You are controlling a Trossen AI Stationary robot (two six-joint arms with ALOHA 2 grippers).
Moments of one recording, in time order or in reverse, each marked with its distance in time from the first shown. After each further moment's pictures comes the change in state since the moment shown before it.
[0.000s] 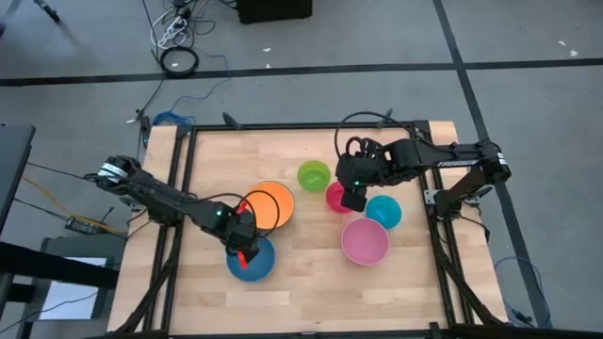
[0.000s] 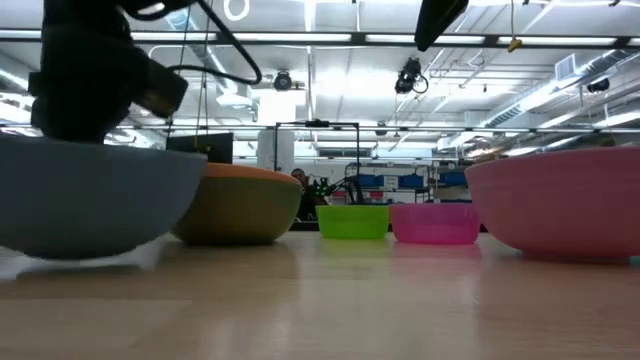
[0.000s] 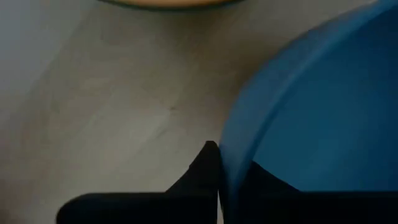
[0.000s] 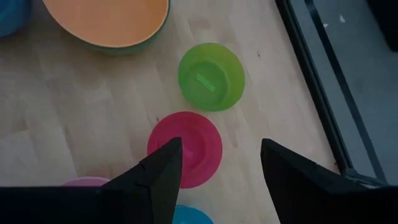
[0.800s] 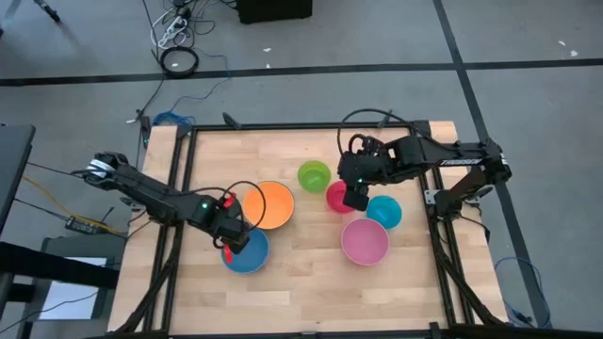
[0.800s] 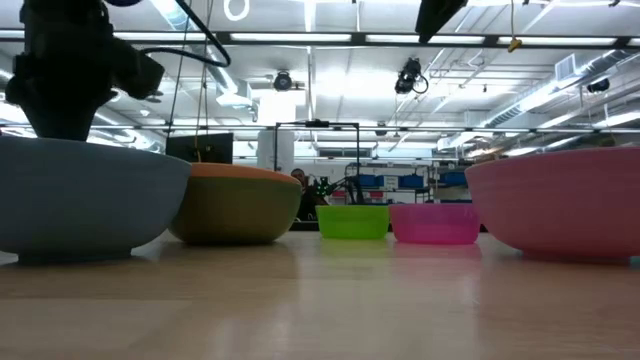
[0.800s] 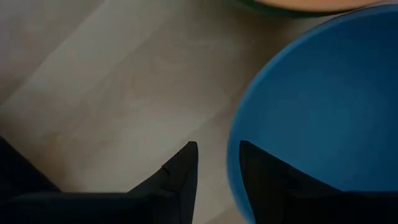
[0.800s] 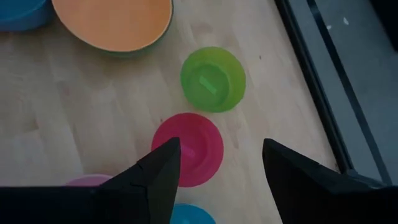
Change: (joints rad) left arm 0.000 -0.128 -0.032 -0.159 -0.067 -0.131; right arm 0.000 -0.001 0.037 -0.027 -0.015 0.003
